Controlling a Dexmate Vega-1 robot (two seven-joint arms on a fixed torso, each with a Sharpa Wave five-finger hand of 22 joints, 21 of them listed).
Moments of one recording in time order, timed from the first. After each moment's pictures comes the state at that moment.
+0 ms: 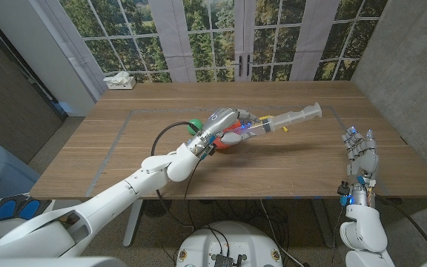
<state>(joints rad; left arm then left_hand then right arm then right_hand) 0.71 0.55 0.76 -1.45 0.75 -0.64 0.67 1.07 -0.10 0.53 -0.18 0.17 0.91 0.02 0.27 0.24 0.92 -0.07 0.32 0.26 1.02 -0.06 0.38 0.21 0.88 -0.08 0.84 0.26 -1.52 -0.35 -0.03 -1.65 0.50 0.81 -0.27 0.23 0.15 0.35 0.04 0.19 0.37 0.10 0.20 0.19 0.34 0.08 0.22 0.21 0.18 0.02 0.25 0.35 0.26 -0.01 0.32 0.16</state>
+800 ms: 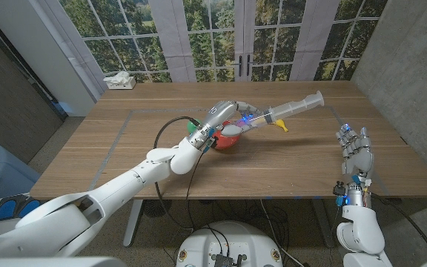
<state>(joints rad) 0.60 0.48 0.80 -1.27 0.77 -0.75 0.80 1.07 -0.10 0.52 -0.18 0.17 0.91 0.02 0.27 0.24 0.93 -0.08 0.32 0.26 1.02 -0.06 0.38 0.21 0.87 -0.09 0.86 0.26 -1.55 -0.35 -0.04 -1.71 0.45 0.80 -0.27 0.23 0.15 0.35 0.03 0.19 0.37 0.10 0.20 0.19 0.34 0.08 0.22 0.21 0.18 0.02 0.25 0.35 0.26 -0.01 0.32 0.16</state>
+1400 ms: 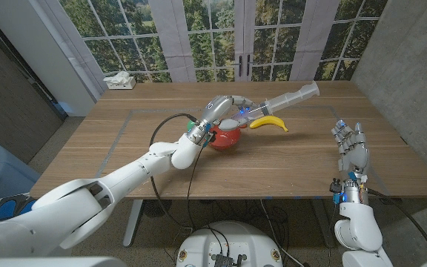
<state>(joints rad) 0.49 0.43 0.87 -1.08 0.81 -0.82 0.97 1.07 -0.10 0.51 -0.18 0.17 0.91 0.01 0.27 0.25 0.93 -0.08 0.32 0.27 1.03 -0.06 0.37 0.21 0.87 -0.09 0.88 0.26 -1.55 -0.35 -0.05 -1.76 0.40 0.76 -0.29 0.22 0.16 0.35 0.03 0.18 0.37 0.10 0.20 0.19 0.34 0.08 0.22 0.21 0.18 0.02 0.25 0.35 0.26 -0.01 0.31 0.16</state>
